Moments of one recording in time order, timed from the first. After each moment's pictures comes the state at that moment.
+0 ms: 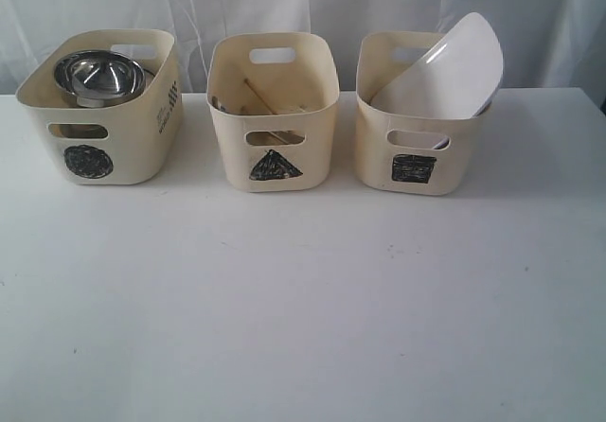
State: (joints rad) left arm 0.11 0.00 0.02 -0.19 0.39 0.31; right arm 0.01 0.76 -0.71 1.13 -0.27 -1.01
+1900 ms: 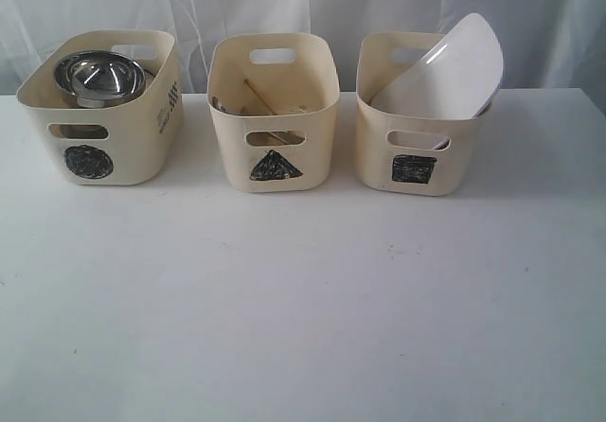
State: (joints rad) left arm 0.11 0.00 0.02 -0.17 0.39 0.31; right arm -0.10 0.01 0.00 -0.01 0.34 -0.01
